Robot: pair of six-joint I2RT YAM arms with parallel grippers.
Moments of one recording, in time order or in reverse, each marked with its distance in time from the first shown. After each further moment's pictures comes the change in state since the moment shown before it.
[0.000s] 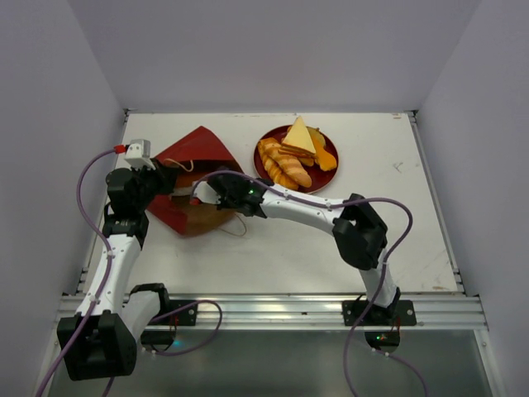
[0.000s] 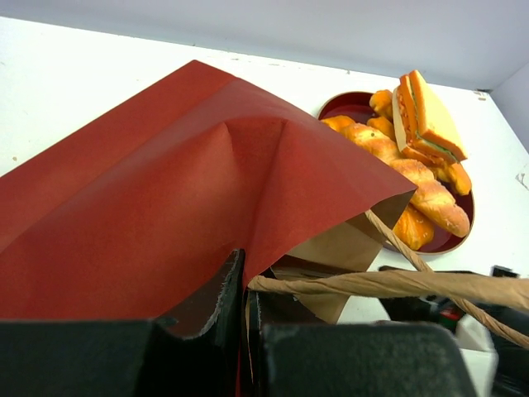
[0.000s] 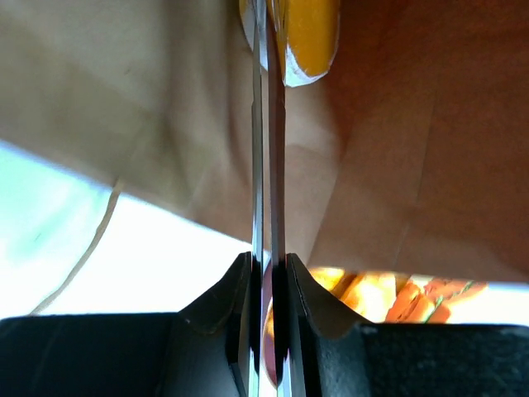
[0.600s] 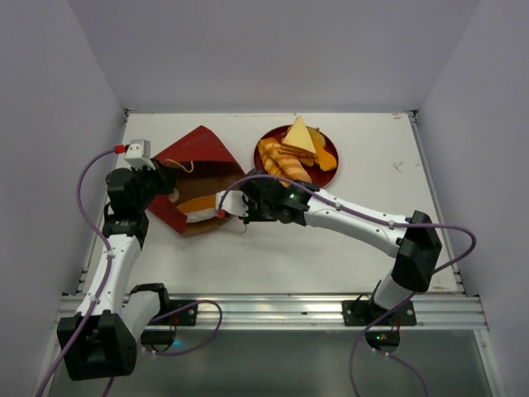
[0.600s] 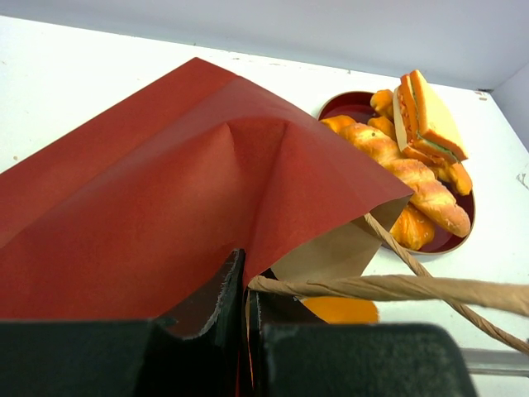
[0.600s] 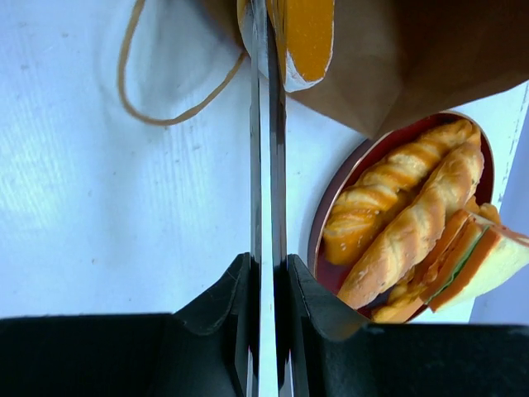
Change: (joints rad) left arm 0.000 0.000 0.000 -0.001 -0.001 0.000; right arm 0.002 -0.390 -0.217 -0.245 -0.221 0.047
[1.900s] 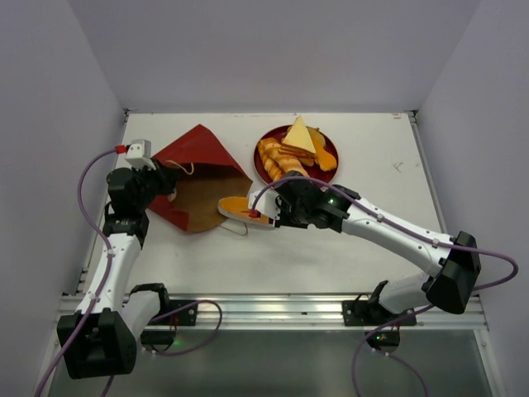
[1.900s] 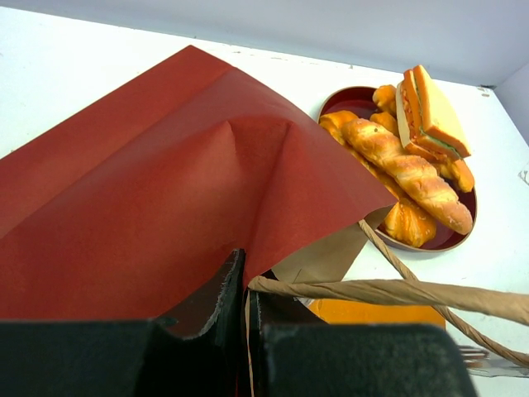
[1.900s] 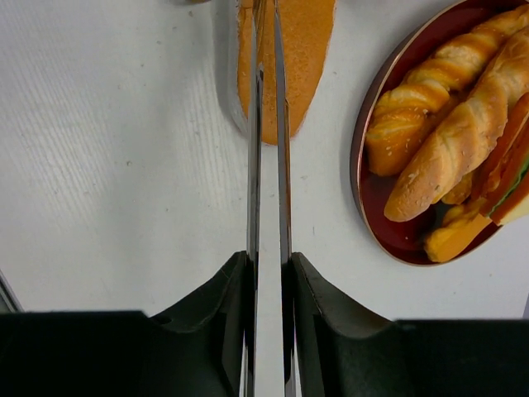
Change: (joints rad) left arm 0.000 0.011 0.000 -0.006 0.000 0.000; right arm -0.097 -0.283 -0.225 -0.097 -0.077 0.047
